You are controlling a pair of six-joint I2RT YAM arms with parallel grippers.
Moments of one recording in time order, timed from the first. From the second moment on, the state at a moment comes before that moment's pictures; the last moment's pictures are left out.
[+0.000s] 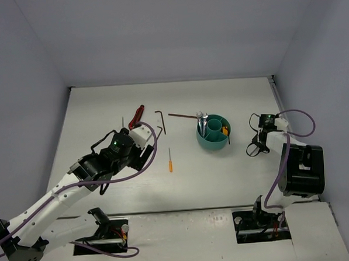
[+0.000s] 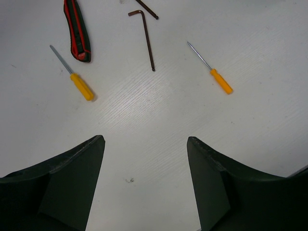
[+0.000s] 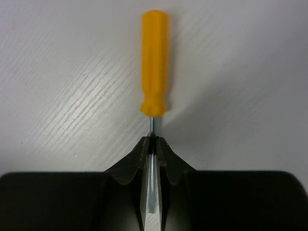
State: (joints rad) left arm -0.81 0.94 1.00 -0.73 -0.27 0.05; right arm -0.15 1.55 0.71 -0.17 0.28 0.61
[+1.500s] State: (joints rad) left arm -0.97 1.17 0.97 -0.01 -0.13 -0.32; right arm 0.48 1.06 0.86 -0.09 -0.01 0.71
